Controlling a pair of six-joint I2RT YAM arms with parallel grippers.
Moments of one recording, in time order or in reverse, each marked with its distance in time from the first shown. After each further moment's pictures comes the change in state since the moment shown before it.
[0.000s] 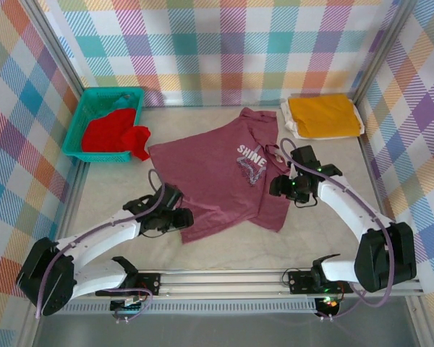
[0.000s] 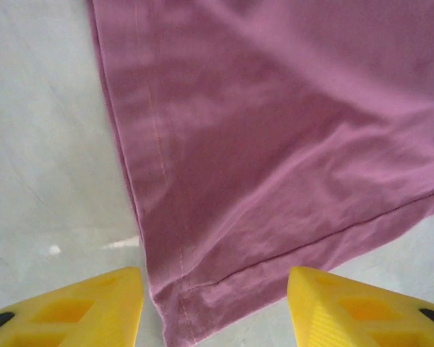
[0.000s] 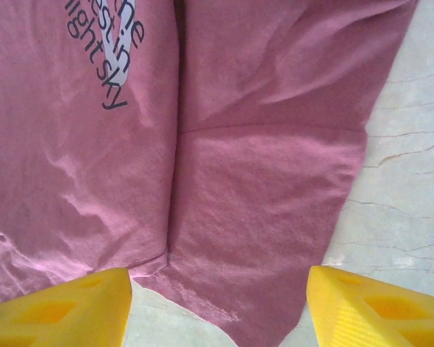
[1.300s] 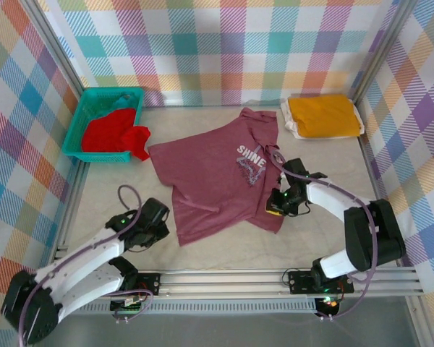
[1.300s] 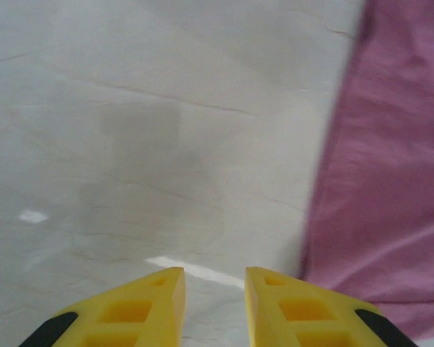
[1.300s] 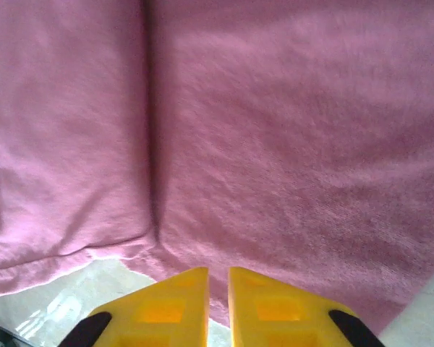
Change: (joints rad) left arm 0.019 -0.217 -0.079 -0.207 -0.218 -0.246; right arm 0.023 0.164 -0.145 0.154 -0.210 0.056
